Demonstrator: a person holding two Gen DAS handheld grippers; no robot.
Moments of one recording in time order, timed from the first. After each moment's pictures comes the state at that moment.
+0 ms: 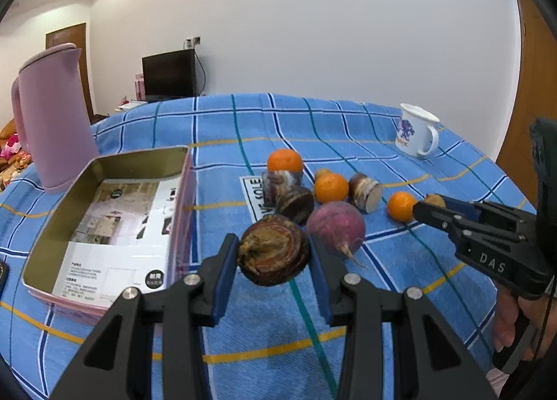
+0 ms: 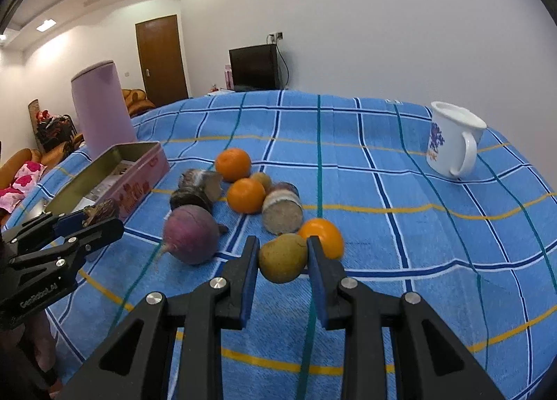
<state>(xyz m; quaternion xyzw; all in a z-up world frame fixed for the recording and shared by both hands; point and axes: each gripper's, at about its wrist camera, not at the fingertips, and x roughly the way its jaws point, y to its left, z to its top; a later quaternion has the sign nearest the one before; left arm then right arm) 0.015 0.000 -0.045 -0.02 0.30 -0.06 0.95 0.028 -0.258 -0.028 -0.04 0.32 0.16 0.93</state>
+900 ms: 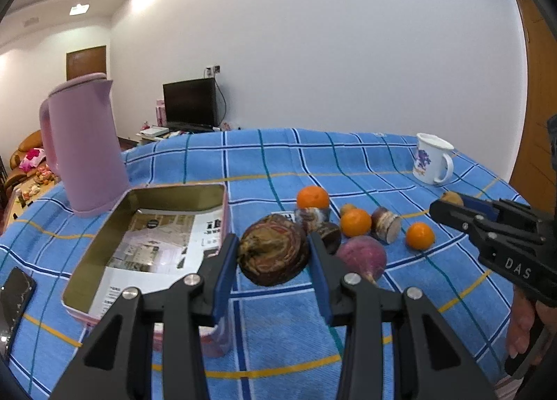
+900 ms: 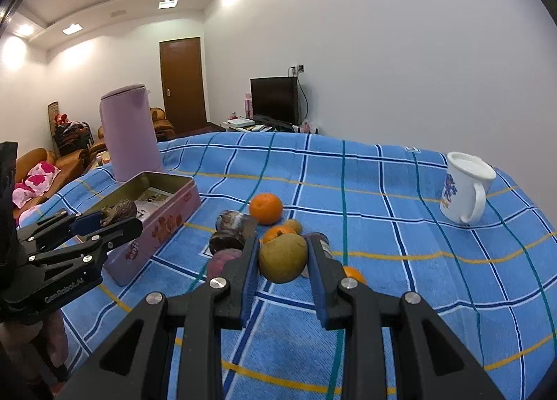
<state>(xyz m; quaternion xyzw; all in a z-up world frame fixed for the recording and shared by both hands) 0.002 0.016 -0.025 -0.01 0.25 -0.02 0.97 0.012 -0.237 0.003 -0.05 0.25 0.19 0.95</state>
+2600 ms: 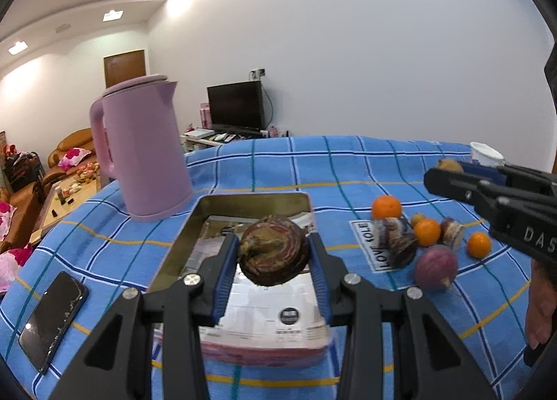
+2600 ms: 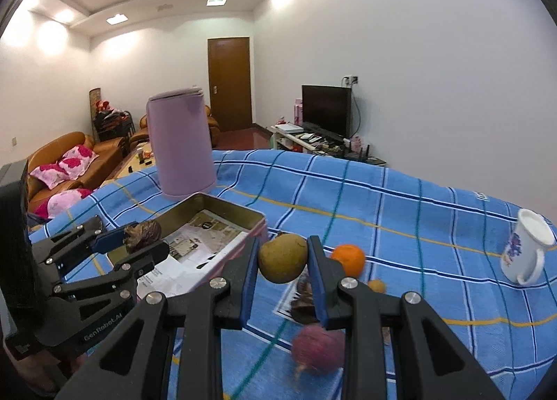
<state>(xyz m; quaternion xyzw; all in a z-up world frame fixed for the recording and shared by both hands) 0.006 0.071 -0.018 0.00 0.24 0.08 0.97 0.040 -0.144 0.026 -0.08 0.24 0.29 0.92</state>
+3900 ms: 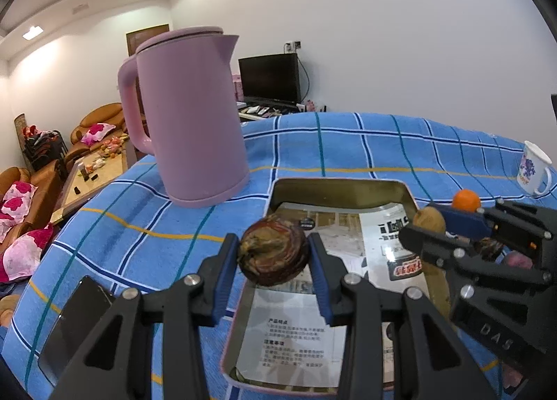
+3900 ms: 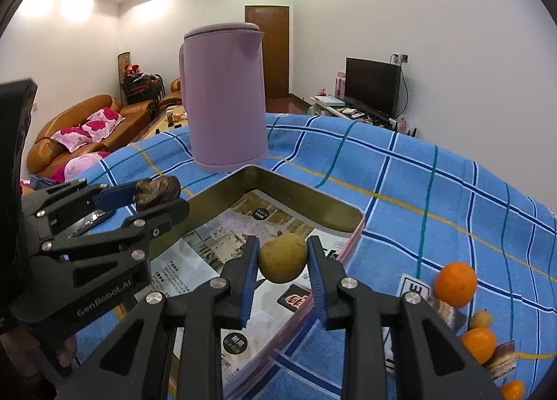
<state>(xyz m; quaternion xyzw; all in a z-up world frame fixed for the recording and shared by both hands) 0.046 0.150 -0.035 -0.01 0.30 0.14 0.94 0.076 -0.030 -0.024 -0.12 0.29 0.35 0.88</state>
